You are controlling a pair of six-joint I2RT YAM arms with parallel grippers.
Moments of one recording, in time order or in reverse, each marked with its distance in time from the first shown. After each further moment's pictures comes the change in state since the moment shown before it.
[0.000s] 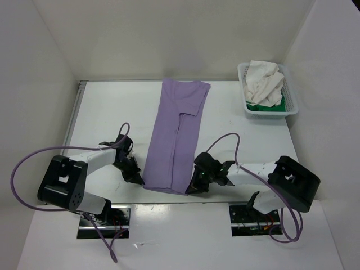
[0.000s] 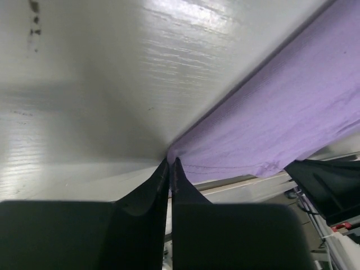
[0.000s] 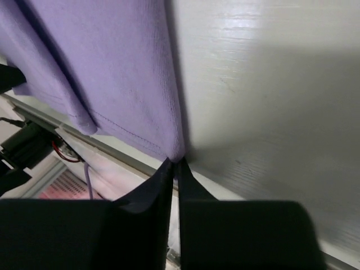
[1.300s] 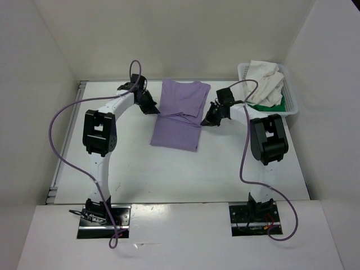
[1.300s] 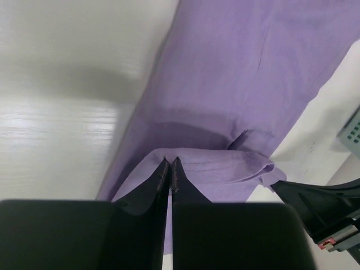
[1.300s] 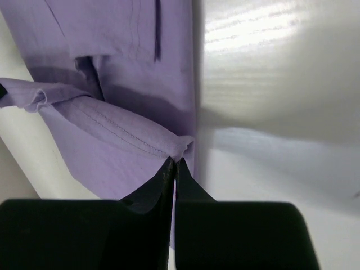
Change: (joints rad) left arm 0.061 0.811 1.254 0.026 -0.106 0.002; right arm -0.688 0.585 0.884 -0.268 -0.047 -0.593
